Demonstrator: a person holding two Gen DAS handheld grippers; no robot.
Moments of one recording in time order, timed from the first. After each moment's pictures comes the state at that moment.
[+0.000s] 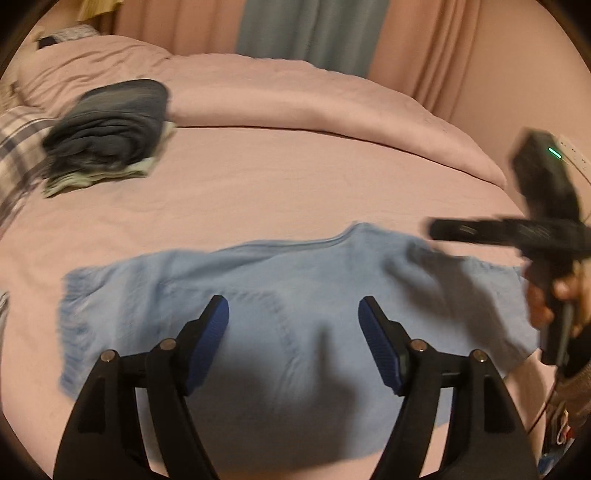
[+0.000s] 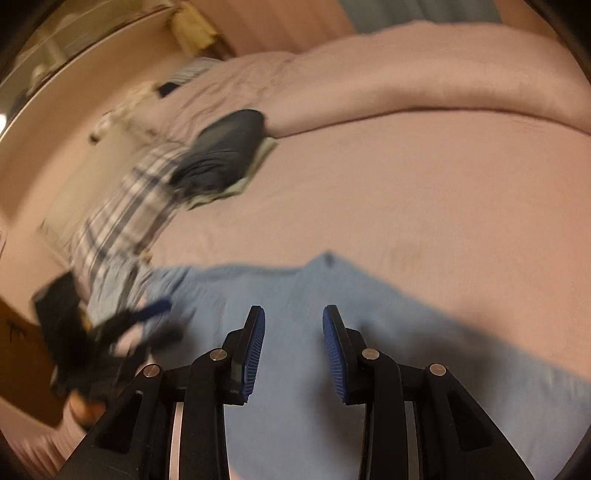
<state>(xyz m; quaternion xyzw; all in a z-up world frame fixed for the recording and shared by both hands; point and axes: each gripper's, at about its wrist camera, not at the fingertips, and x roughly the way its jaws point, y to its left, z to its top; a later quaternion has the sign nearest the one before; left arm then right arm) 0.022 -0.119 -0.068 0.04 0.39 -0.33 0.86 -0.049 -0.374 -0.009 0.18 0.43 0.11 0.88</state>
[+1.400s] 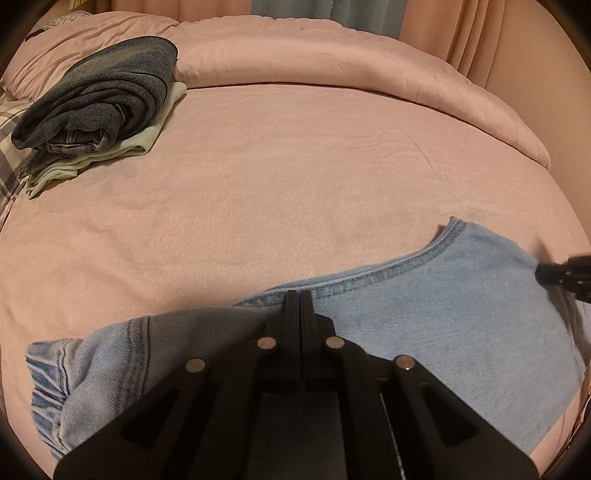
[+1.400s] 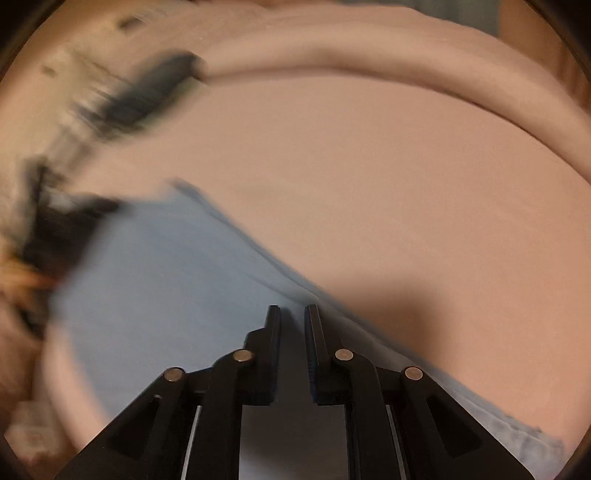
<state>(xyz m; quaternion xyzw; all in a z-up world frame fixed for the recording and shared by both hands) 0.110 -0.135 -0.121 0.09 0.45 -0.28 0.85 -0.115 -0.452 -0.053 0.07 0.52 0.00 0.85</state>
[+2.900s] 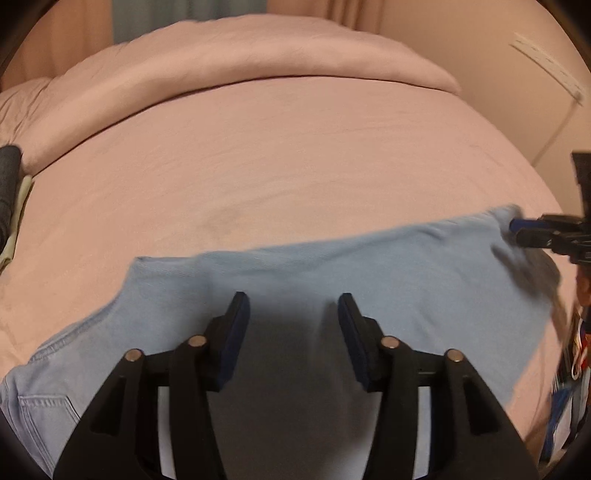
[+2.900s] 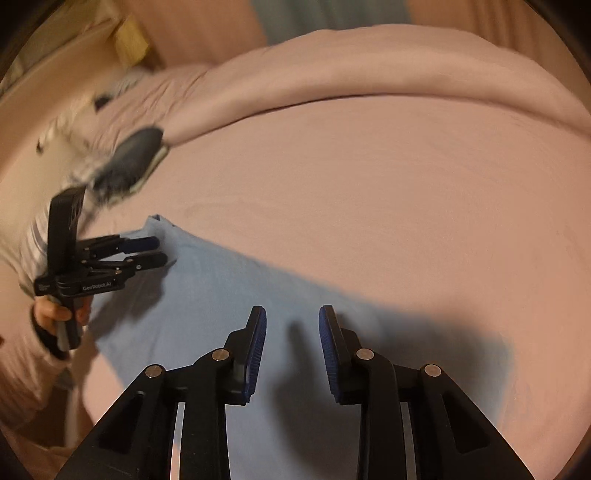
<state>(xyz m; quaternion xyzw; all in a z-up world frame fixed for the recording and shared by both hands) -0.002 -0.306 -0.095 0.19 0.43 -0.43 0.77 -0.257 -0.568 -0.009 0.18 0.43 -0.03 0.89</state>
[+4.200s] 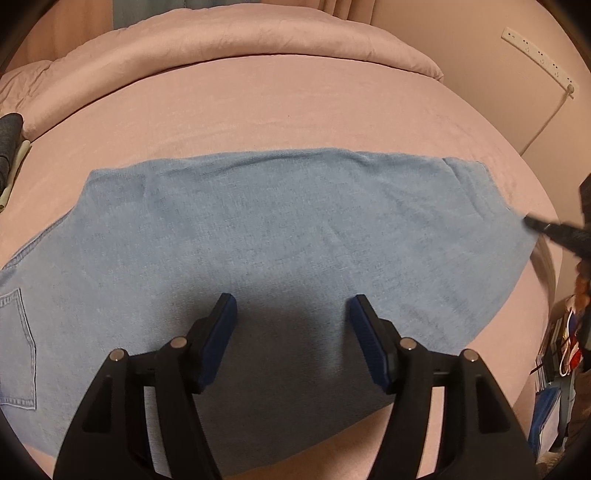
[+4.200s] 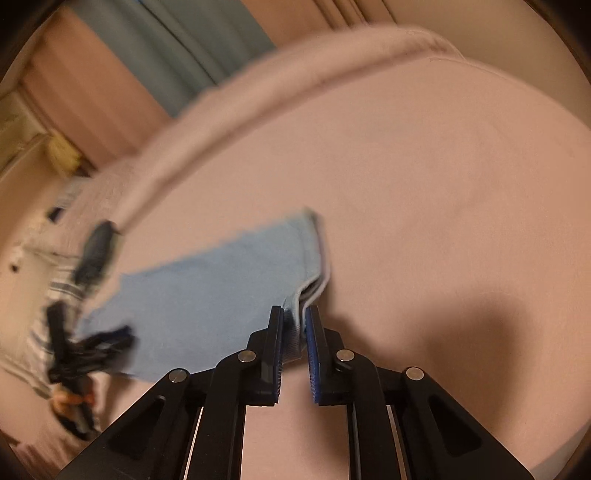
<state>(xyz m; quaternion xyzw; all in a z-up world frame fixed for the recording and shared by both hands) -0.077 -0.297 -0.117 0.17 0.46 -0.43 0.76 -0.377 -0.588 -0.031 0.31 0.36 -0.20 0.86</state>
